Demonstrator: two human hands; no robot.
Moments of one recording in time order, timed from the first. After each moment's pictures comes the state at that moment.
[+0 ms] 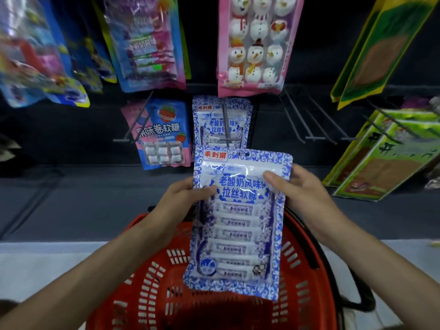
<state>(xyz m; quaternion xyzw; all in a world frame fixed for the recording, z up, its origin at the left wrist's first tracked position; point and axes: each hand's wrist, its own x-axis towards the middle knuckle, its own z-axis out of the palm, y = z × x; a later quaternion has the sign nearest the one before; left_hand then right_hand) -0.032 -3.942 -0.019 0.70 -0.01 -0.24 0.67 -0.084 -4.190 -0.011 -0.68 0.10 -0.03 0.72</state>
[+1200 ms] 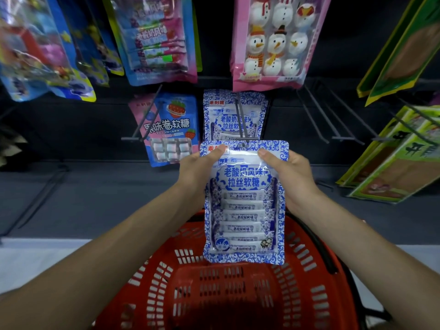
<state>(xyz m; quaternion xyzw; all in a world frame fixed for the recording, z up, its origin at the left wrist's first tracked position) 0.027 -3.977 -0.003 0.58 0.15 -0.19 0.77 -0.002 -4.156 -0.035 -0.62 0.19 -0.08 0.76</state>
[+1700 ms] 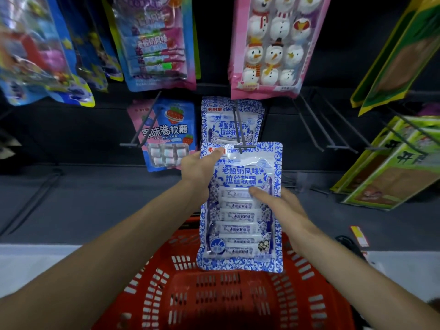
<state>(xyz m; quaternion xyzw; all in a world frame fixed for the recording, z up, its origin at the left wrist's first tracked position) 0.056 -3.993 -0.023 0.57 0.18 -0.11 0.79 -0.045 -4.159 -0.058 -0.72 0.22 0.04 0.66</state>
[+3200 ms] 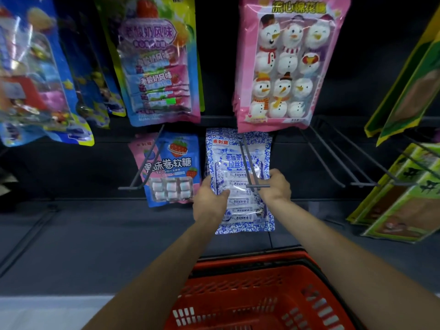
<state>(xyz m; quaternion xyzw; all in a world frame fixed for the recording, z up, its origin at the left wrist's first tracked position) 0.130 -4.000 -0.099 0.85 0.07 -0.02 0.53 0.137 -4.167 -0.090 -0.84 0.29 -0.08 0.46</state>
